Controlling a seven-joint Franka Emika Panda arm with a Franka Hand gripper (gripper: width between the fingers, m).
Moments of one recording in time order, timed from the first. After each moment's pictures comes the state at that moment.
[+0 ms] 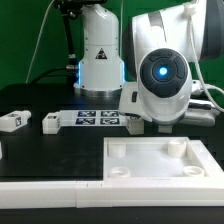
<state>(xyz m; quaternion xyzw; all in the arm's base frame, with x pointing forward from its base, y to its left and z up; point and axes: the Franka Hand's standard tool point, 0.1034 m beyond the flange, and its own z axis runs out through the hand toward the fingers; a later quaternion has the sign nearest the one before) 0.376 0.136 0.011 -0.87 0.13 0.47 0.05</state>
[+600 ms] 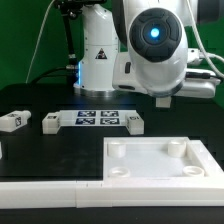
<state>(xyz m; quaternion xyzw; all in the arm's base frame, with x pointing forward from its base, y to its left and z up) 0.399 0.127 0.080 -0.87 0.13 0.48 0.07</state>
